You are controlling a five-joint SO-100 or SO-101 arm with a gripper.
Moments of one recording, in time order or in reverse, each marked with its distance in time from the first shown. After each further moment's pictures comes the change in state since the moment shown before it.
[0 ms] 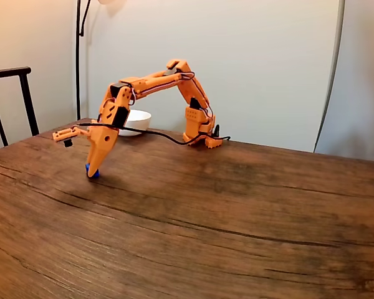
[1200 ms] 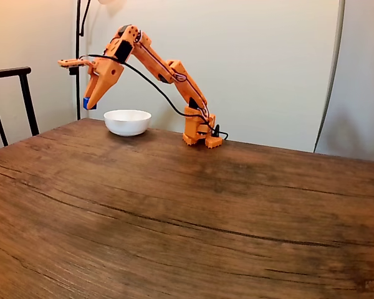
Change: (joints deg) arm 9.1 2.6 -48.9 43.1 19.3
